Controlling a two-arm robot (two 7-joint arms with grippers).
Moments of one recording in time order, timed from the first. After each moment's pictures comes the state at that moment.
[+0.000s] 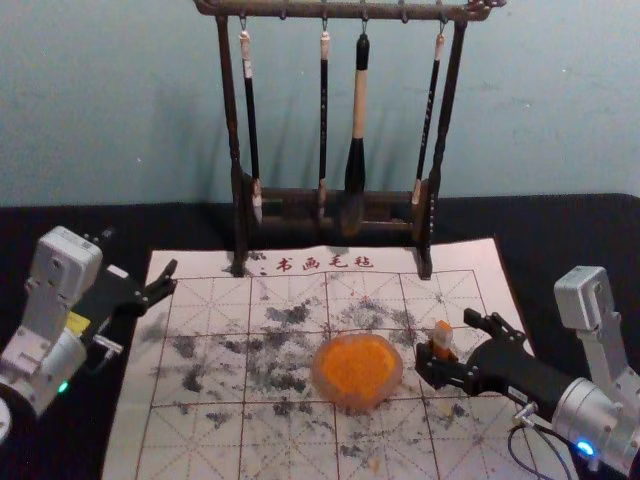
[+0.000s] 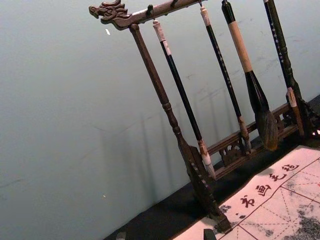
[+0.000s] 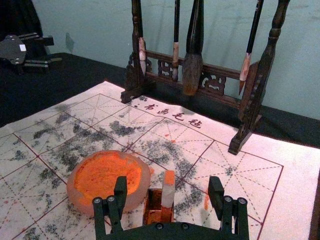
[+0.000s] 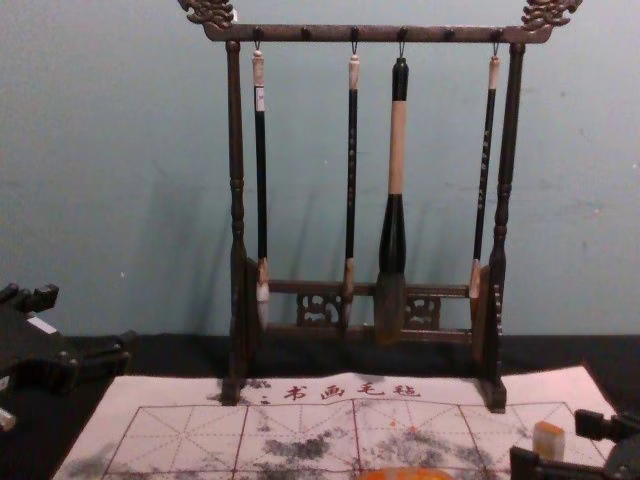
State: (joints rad) left arm -0.20 0.60 0.45 -1.41 -0.25 -0.12 0.03; right arm 0.08 0.52 -0.38 -1.48 0.45 0.03 0.39
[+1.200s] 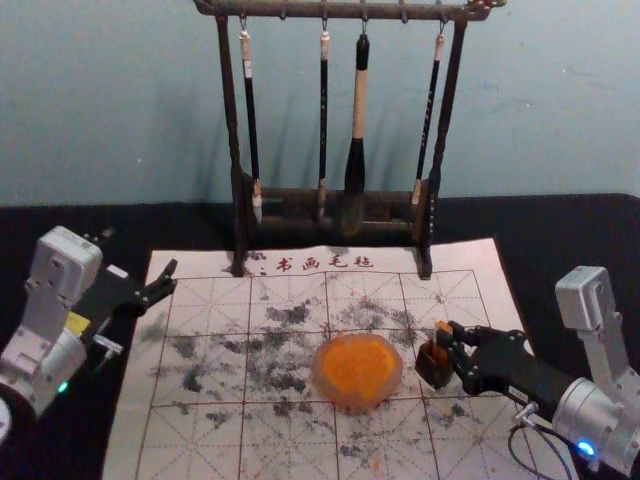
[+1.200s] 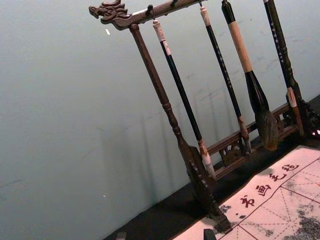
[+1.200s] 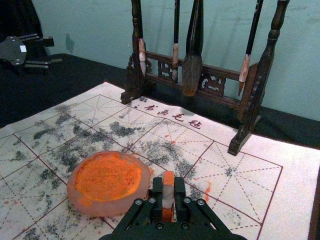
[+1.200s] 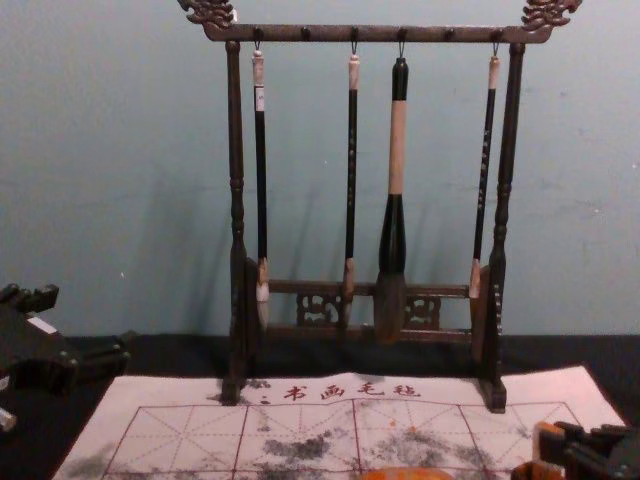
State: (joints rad) left arm -0.20 0.60 0.45 -1.41 -0.25 -0.12 0.03; right arm 0.08 0.53 -0.38 -1.49 0.46 0.02 0.39
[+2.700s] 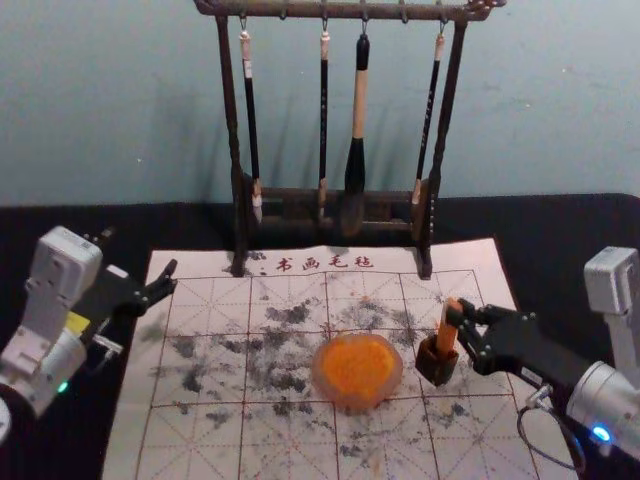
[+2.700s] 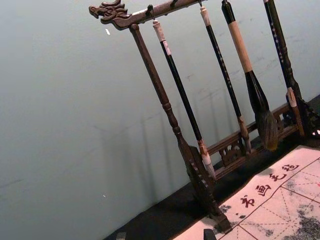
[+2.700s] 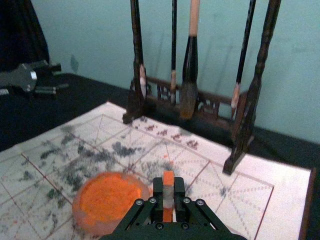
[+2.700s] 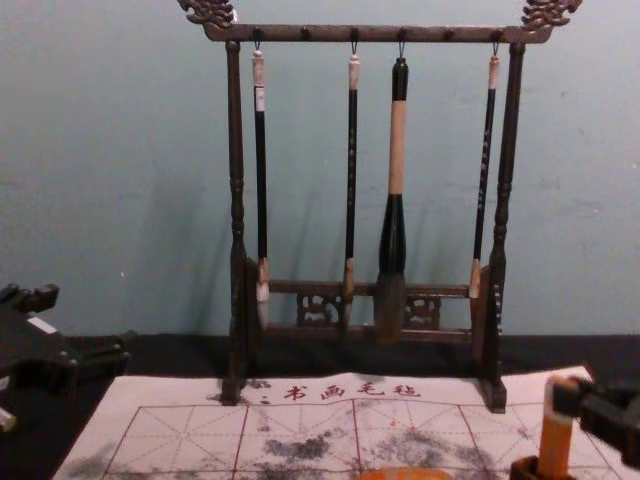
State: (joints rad) left arm -0.20 0.60 0.45 -1.41 -0.25 -0.12 0.03; right arm 0.05 0.51 -0.30 -1.55 0.46 0.02 0.43
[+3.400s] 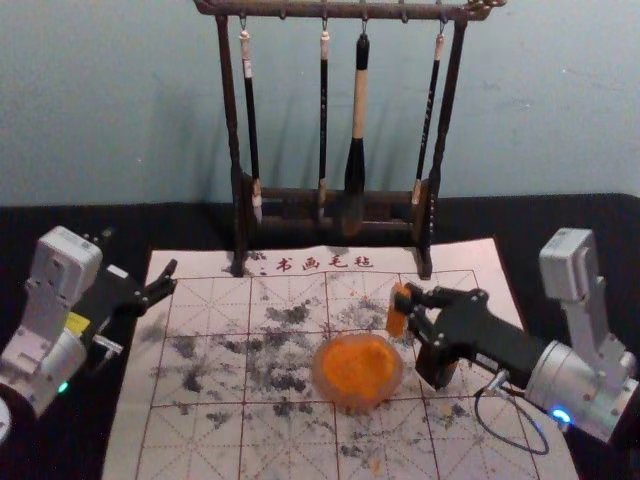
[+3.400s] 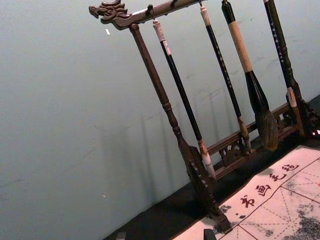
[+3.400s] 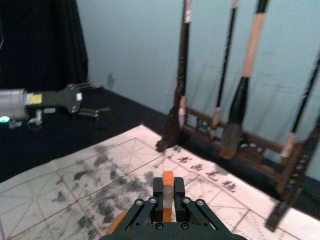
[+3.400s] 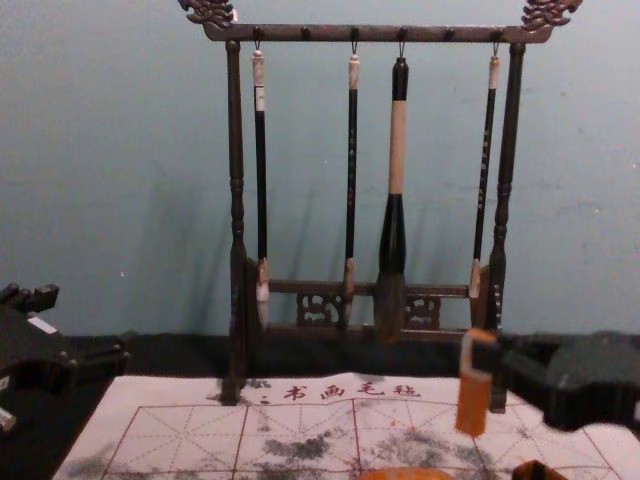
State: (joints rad) left arm -0.20 0.60 0.45 -1.41 -0.25 -0.12 0.03; right arm 0.14 0.48 -0.37 -1.54 0.43 -0.02 0.51
